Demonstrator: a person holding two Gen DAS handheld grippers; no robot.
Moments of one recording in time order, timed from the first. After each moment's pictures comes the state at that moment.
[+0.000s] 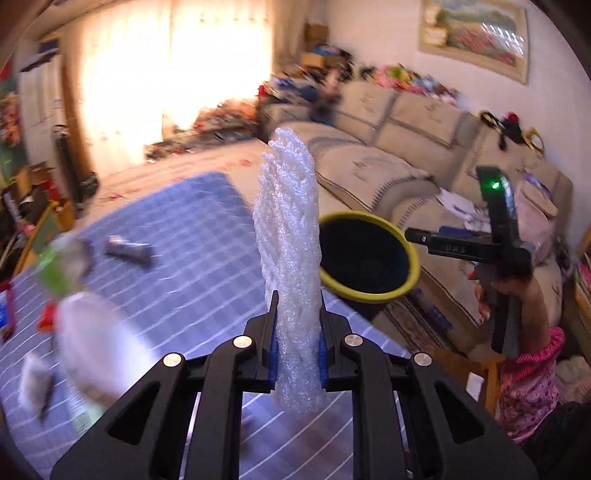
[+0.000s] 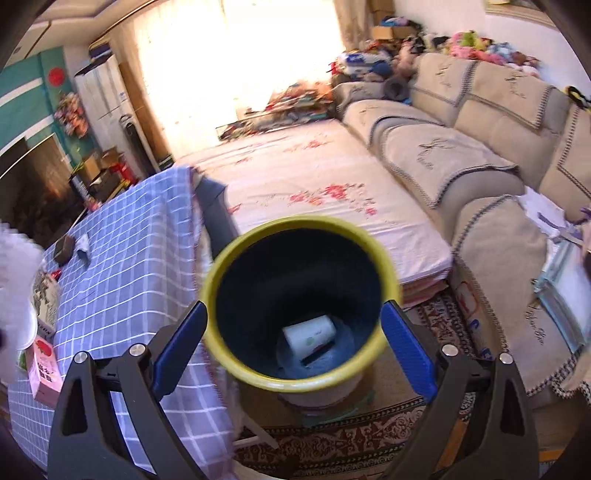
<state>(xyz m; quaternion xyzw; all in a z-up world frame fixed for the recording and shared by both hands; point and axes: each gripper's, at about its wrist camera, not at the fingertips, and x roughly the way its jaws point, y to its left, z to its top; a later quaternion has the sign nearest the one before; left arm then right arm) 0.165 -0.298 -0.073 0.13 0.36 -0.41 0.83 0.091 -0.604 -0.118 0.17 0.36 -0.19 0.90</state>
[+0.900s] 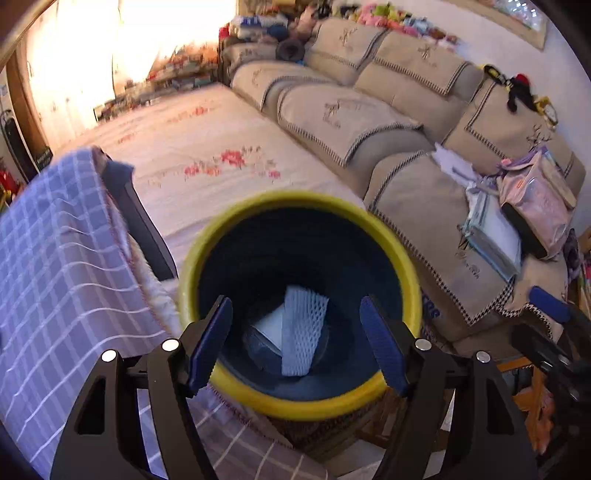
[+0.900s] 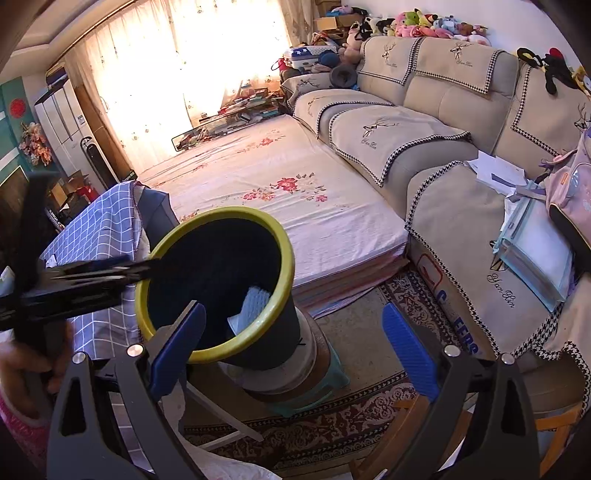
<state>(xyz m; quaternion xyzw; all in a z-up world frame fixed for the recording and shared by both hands) 0.235 -0.518 -0.164 0.16 0.43 -0.42 0.78 0.027 -0.663 -0.133 0.21 0.36 -0.25 0.87</state>
